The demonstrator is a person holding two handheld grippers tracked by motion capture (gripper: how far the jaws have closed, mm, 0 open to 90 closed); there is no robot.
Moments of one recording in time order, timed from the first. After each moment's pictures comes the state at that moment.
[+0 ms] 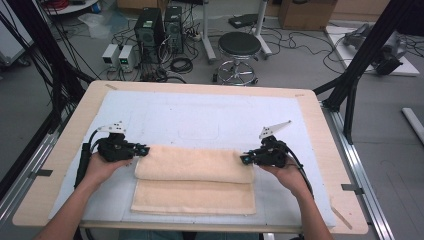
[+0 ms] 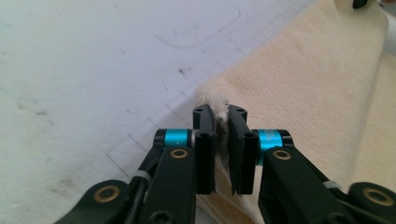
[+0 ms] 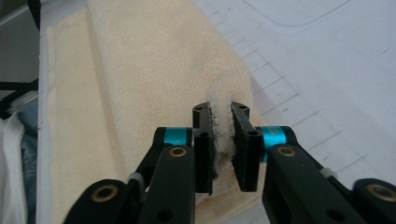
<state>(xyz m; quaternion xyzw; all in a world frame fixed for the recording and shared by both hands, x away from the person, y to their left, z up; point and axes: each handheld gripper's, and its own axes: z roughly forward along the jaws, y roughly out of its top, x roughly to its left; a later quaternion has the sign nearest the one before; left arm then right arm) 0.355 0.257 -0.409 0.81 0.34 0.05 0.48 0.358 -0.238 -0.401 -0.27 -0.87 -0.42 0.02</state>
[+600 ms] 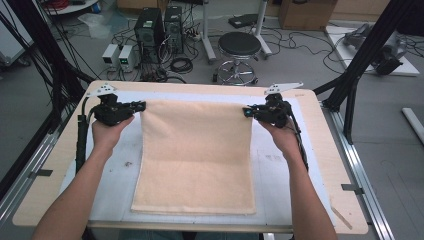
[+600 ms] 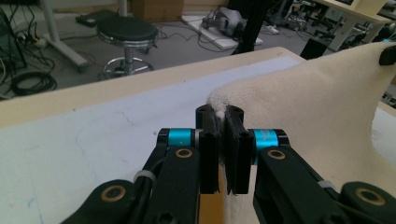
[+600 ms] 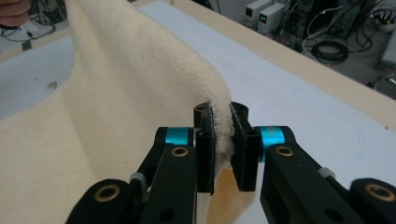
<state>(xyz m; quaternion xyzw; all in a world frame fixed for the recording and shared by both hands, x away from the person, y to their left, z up) 0.408 0.255 -0.340 0.72 0.39 0.17 0.55 0.420 -0.233 -0.321 -0.31 -0.81 -0.47 -0.12</state>
